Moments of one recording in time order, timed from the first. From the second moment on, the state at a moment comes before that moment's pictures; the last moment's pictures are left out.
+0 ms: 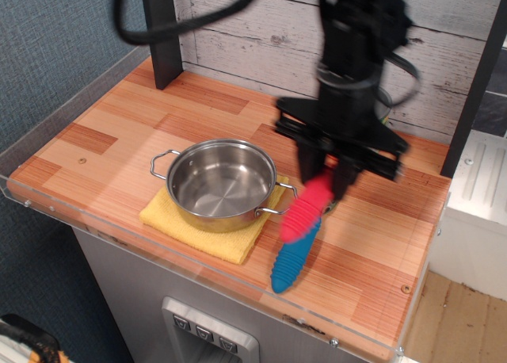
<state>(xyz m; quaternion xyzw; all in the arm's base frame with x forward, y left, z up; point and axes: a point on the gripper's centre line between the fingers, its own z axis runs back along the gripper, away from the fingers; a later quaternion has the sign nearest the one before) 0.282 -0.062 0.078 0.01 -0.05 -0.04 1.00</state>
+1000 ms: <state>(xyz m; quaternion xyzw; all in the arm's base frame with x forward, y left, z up) 0.259 0.082 0.089 0.03 -0.02 -0.01 1.00</state>
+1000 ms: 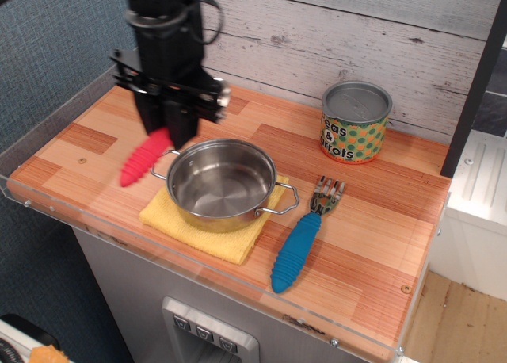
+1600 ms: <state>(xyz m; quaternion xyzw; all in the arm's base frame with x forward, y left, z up) 0.271 0.134 0.066 0.05 -0.02 -0.02 1.00</state>
